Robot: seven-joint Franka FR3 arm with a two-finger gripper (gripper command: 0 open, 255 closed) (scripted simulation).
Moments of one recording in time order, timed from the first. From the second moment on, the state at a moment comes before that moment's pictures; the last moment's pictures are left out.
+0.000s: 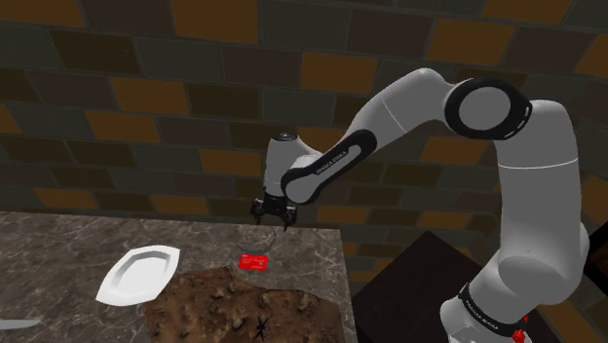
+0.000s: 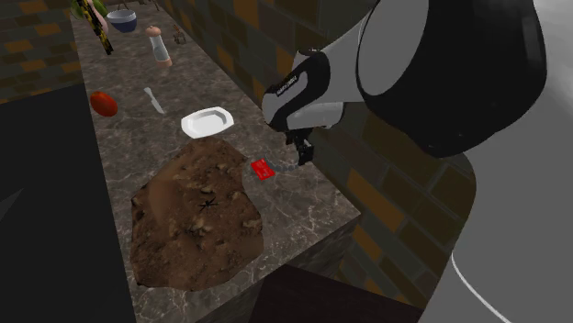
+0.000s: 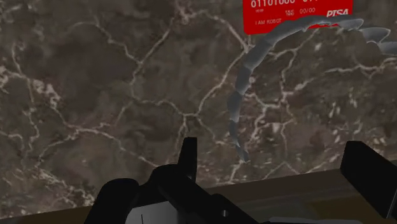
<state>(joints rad) -0.01 0.56 0.47 -1.95 -0.25 2.49 1.42</state>
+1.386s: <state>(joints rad) -0.30 0.77 0.79 -1.91 -0.66 2.42 1.44</state>
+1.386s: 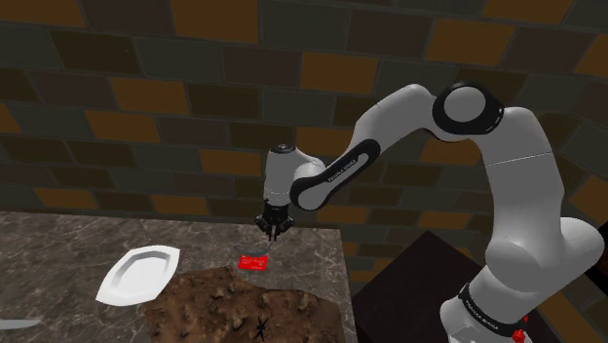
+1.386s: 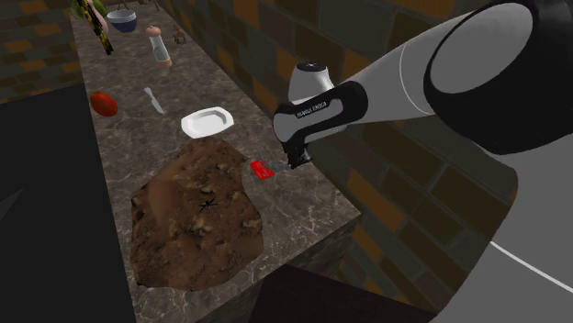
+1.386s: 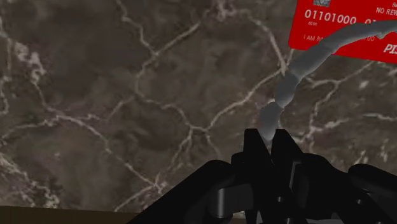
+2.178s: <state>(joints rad) -0.40 0.71 0.92 -1.93 -0.61 2.30 1.26</state>
